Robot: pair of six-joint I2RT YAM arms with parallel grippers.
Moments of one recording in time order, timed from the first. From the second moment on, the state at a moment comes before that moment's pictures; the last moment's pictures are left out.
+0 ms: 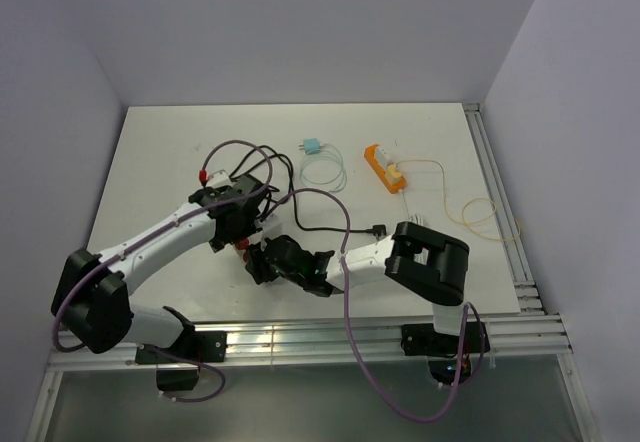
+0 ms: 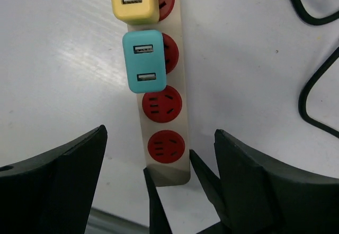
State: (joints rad) left arm -0.65 1.38 0.99 -0.87 -0.45 -1.09; right arm 1.22 1.88 0.91 0.43 0.26 0.48
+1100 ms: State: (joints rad) left arm -0.32 1.05 1.19 -1.10 -0.39 -0.80; right arm 0.70 1.99 1.61 -0.19 0.27 0.48
